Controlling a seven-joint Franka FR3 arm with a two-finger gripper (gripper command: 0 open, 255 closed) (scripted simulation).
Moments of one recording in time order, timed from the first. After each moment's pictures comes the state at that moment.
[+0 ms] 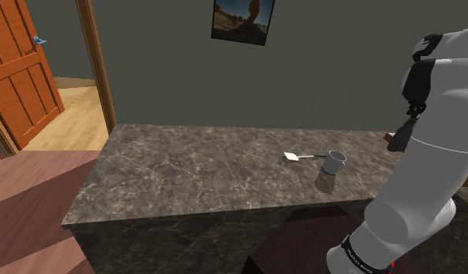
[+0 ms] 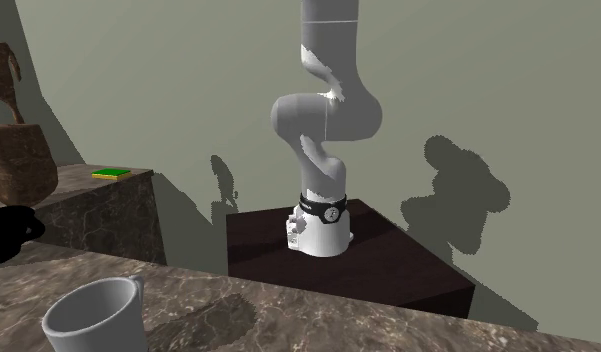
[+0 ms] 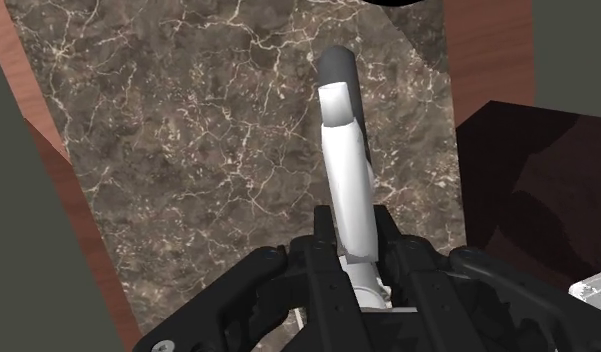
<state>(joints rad) -0.36 0.26 -1.15 -1.55 0.24 1.74 -2.34</state>
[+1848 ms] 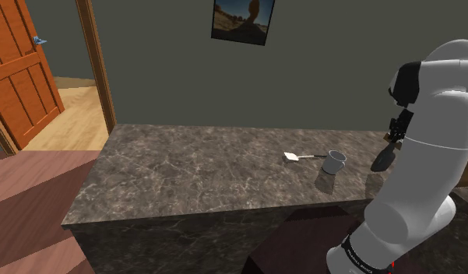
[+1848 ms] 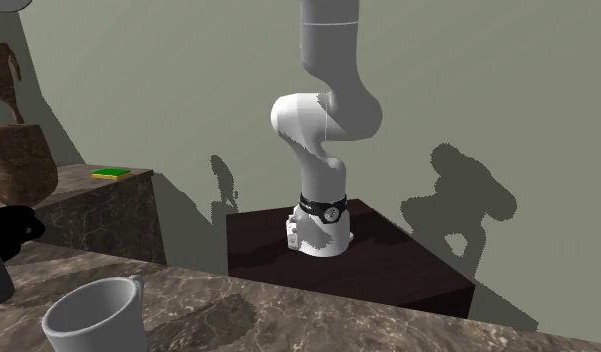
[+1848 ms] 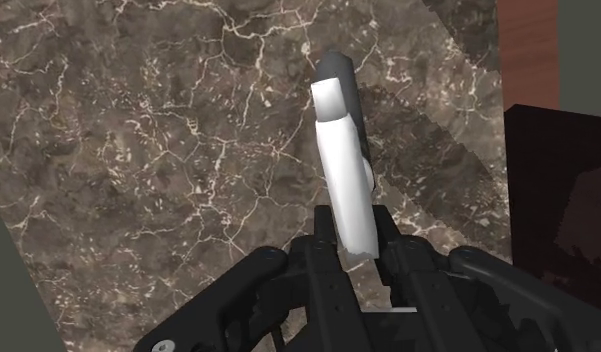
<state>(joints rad) -0.36 0.32 -1.10 -1.87 0.33 2.08 -2.40</state>
